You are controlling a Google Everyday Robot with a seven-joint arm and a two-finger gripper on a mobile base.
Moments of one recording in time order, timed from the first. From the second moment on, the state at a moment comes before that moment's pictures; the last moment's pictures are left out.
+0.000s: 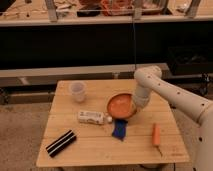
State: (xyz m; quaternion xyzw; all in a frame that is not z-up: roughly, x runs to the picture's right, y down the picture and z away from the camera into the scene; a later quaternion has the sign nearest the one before) arm 0.182 0.147 0.825 -0.37 -0.22 -0.35 0.83
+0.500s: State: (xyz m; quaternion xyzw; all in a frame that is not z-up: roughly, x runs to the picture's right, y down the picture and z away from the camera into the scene) arm 0.173 0.153 0.819 -0.37 -0.22 -0.38 0.82
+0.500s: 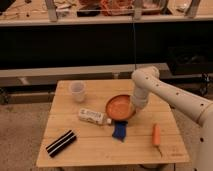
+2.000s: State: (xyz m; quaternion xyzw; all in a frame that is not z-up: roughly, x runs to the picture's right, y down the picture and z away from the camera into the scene) arm 0.146 0.206 0.776 -0.34 -0.22 -0.46 0.79
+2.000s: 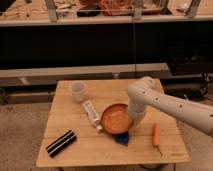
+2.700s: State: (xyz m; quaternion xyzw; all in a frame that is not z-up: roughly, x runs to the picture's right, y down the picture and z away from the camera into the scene) arm 0.103 0.228 0.757 -0.32 -0.22 -0.52 0.76
